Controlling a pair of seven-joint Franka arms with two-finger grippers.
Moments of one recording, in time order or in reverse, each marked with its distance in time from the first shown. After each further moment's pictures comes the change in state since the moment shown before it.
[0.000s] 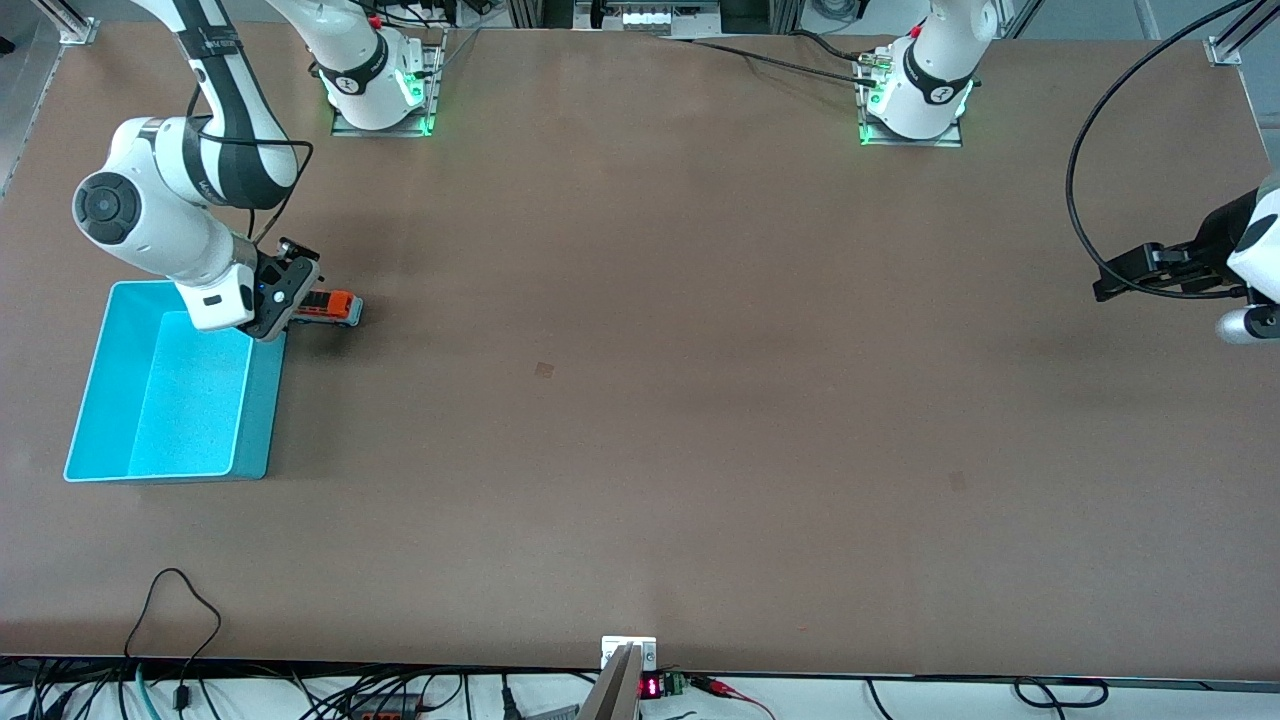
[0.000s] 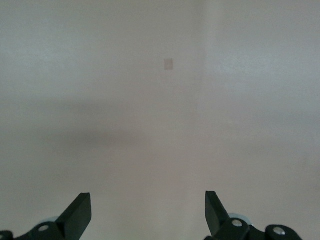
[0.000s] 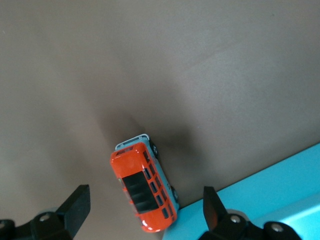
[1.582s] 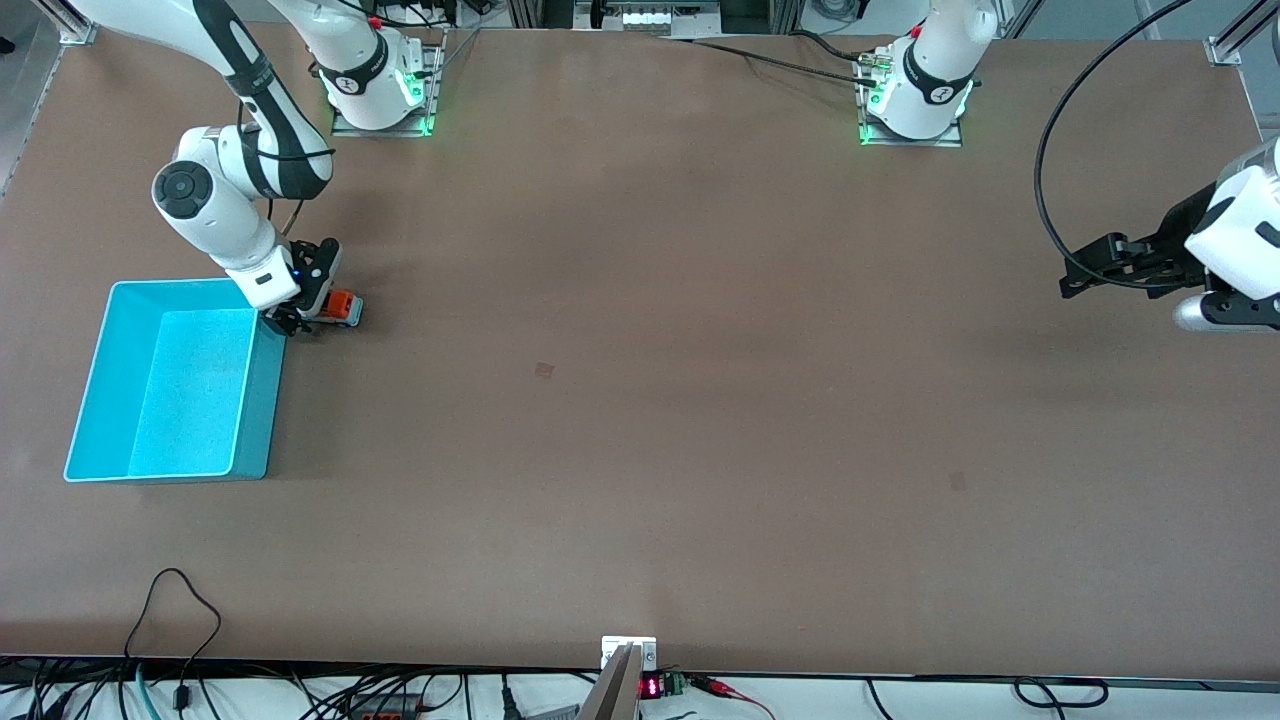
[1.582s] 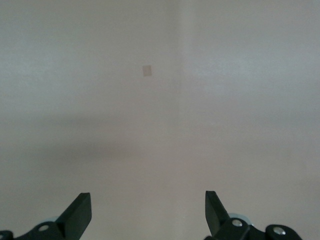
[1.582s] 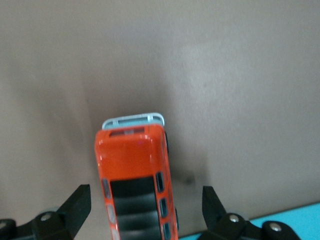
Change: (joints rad) left arm -0.175 -0.059 0.171 -0.079 -0.075 0.073 0.056; right arm -0.091 0.096 0.030 -0.237 -0.181 0.455 -0.156
